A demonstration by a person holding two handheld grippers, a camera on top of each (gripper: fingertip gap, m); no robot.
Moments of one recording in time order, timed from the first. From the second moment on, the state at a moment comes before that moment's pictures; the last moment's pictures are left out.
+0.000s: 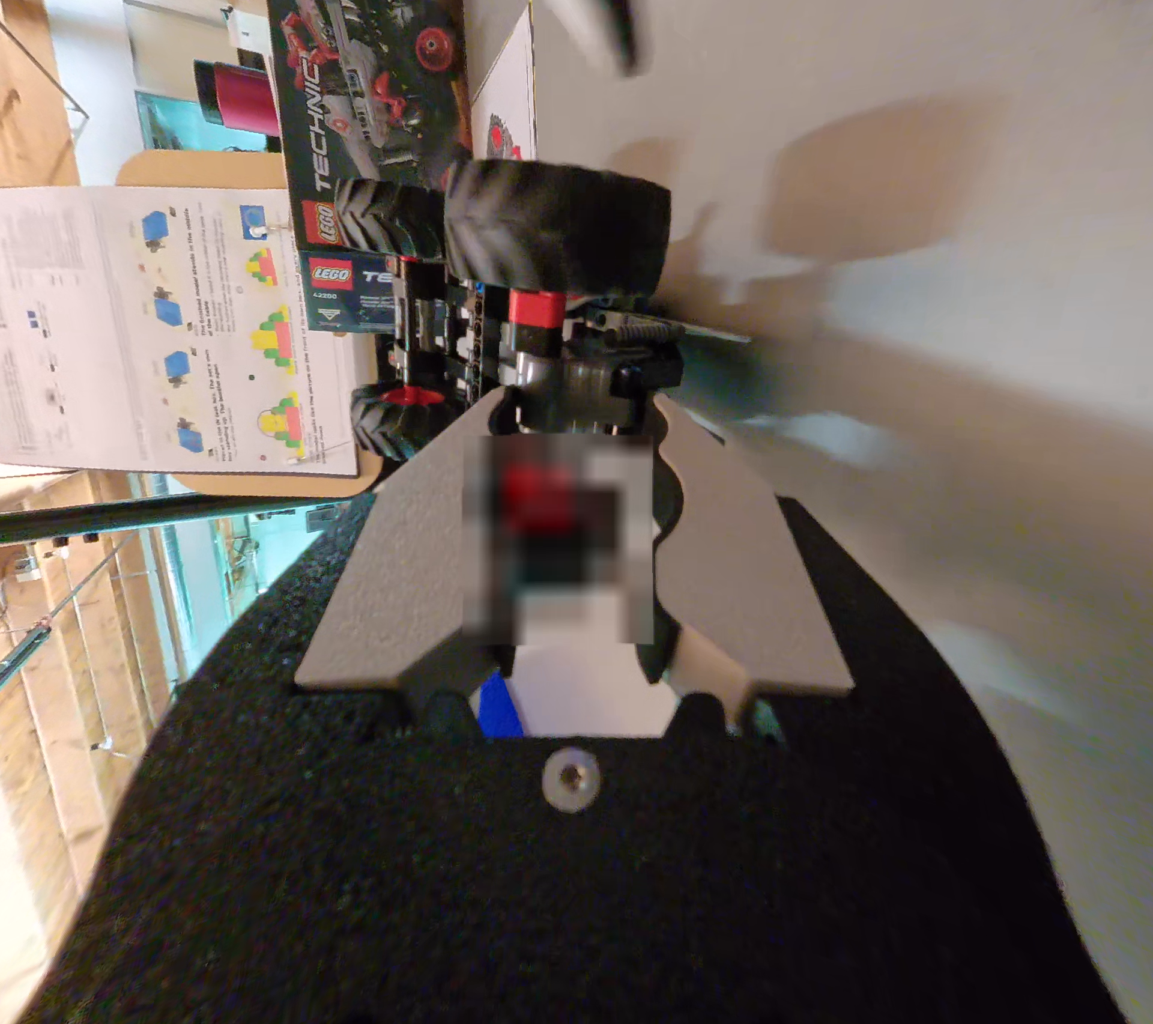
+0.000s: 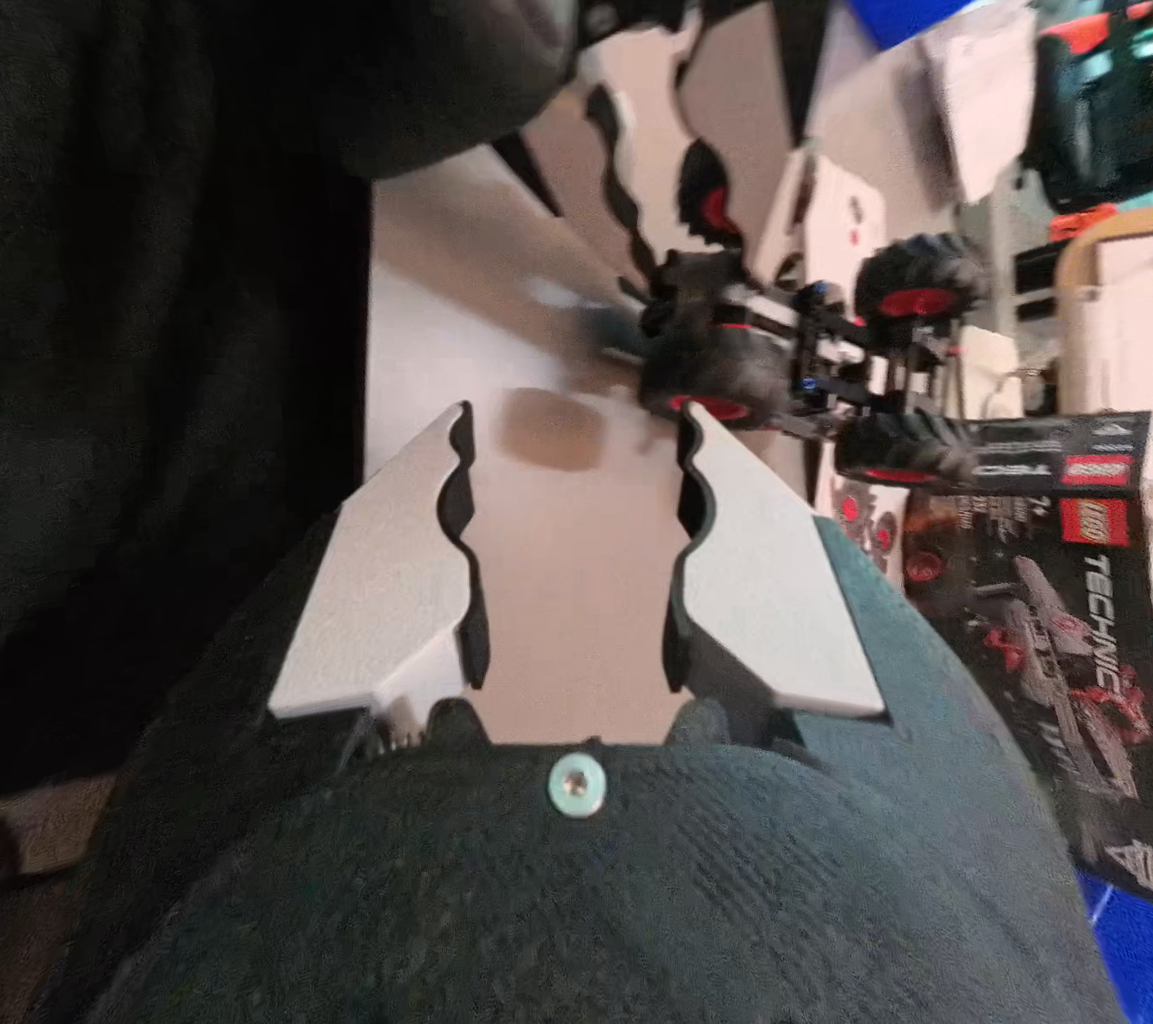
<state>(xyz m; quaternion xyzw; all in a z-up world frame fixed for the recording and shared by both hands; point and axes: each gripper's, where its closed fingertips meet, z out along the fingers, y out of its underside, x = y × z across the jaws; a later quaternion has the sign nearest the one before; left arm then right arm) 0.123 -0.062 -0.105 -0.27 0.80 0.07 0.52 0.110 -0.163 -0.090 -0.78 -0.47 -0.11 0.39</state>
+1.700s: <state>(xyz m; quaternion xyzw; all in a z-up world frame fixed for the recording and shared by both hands) 0.135 -0.068 -0.101 -0.28 0.79 0.06 0.54 0.145 -0.118 -0.065 -0.77 -0.37 -0.16 0.50</state>
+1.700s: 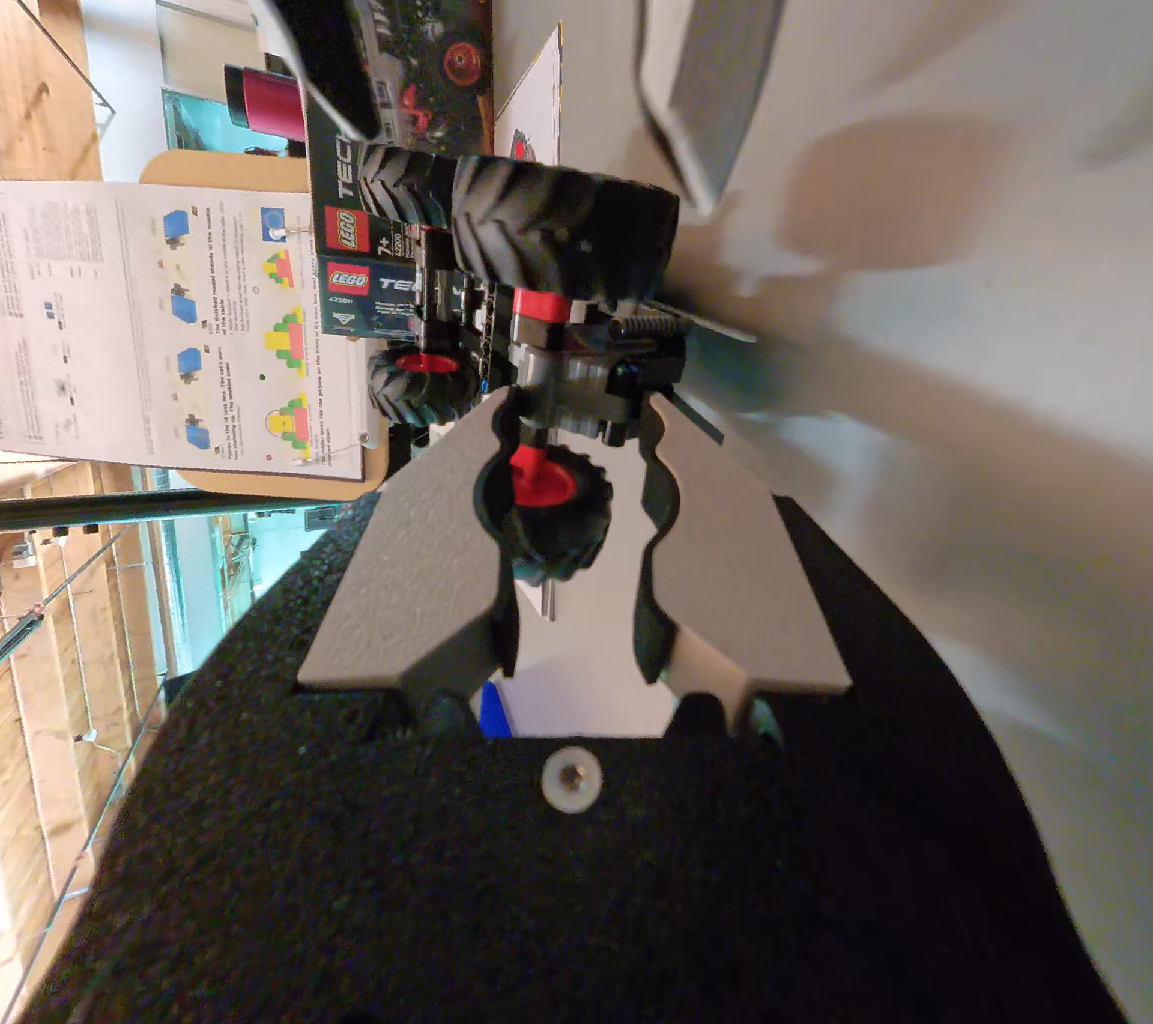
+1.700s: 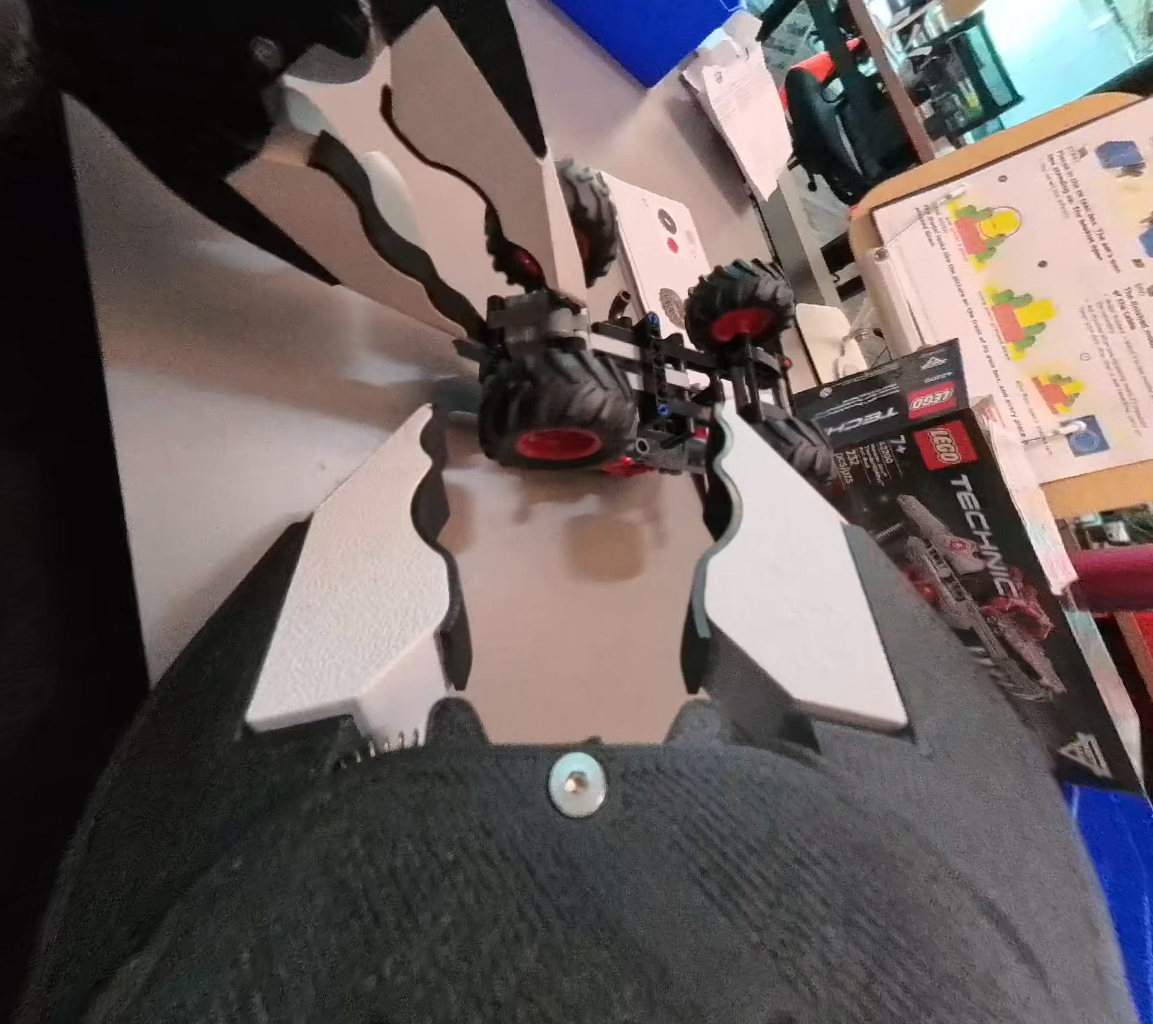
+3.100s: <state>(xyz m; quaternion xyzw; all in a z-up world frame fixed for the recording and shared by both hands) 0.092 -0.058 -0.106 -0.21 0.80 0.05 0.55 0.230 -0.117 -0.052 -0.79 -0.22 -0.09 0.57</state>
